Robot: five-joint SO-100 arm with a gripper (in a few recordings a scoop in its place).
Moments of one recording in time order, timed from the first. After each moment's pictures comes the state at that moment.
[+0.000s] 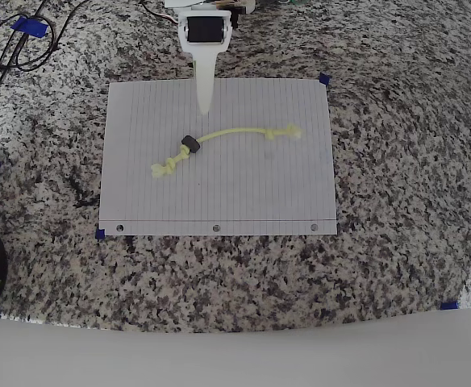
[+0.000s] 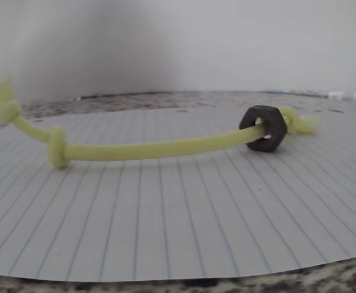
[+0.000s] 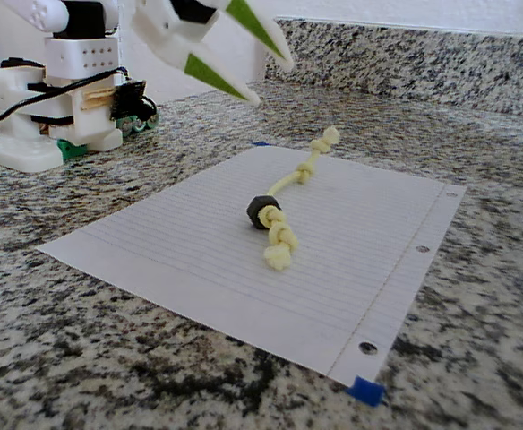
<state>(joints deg) 1.8 154.8 157.9 37.4 -81.2</state>
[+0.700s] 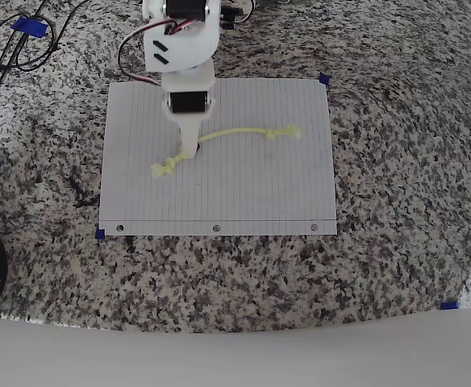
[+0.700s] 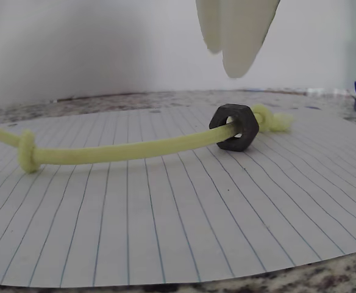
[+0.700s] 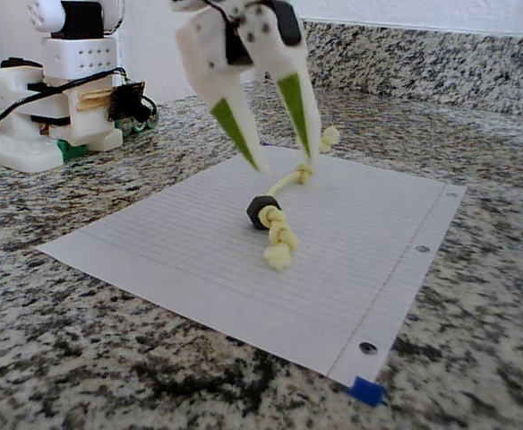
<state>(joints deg) 5.2 104.5 125.9 45.4 -78.8</state>
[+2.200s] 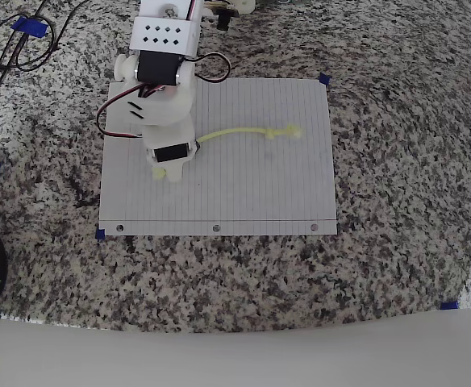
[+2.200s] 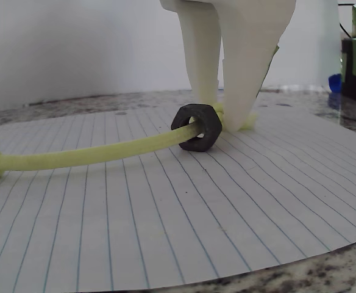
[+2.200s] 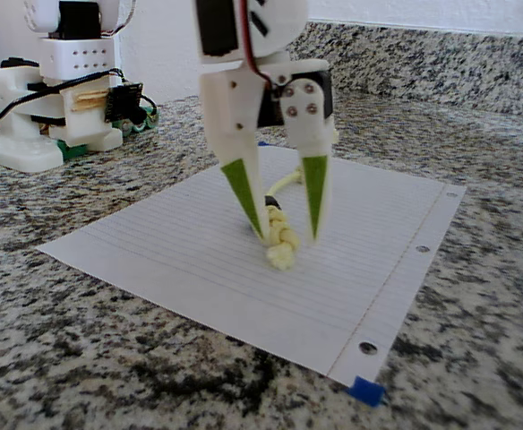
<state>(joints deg) 9.2 78.8 103.2 52.8 -64.7</state>
